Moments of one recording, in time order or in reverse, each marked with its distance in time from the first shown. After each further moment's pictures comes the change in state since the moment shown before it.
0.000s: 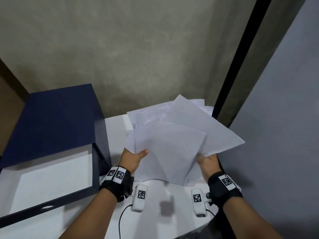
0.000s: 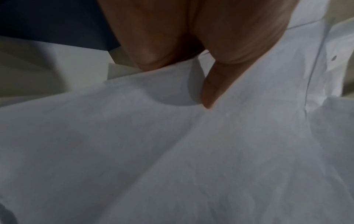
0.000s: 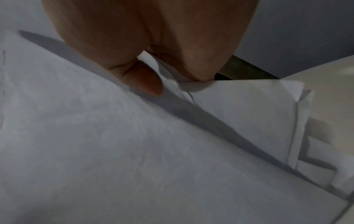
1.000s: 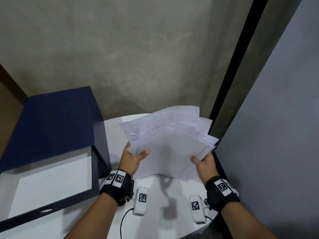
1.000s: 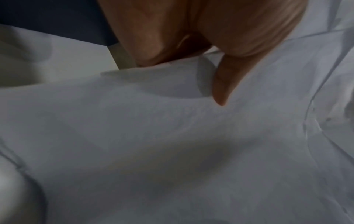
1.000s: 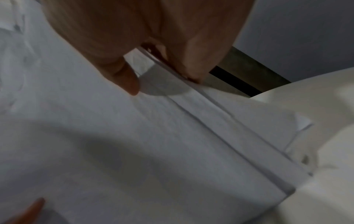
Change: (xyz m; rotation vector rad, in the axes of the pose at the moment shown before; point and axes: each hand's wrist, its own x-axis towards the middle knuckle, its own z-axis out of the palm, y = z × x) left_hand 0.024 -0.029 0.000 -0.262 -0.117 0.102; right_hand -0.009 0.004 0.006 0.020 -0.084 -0.150
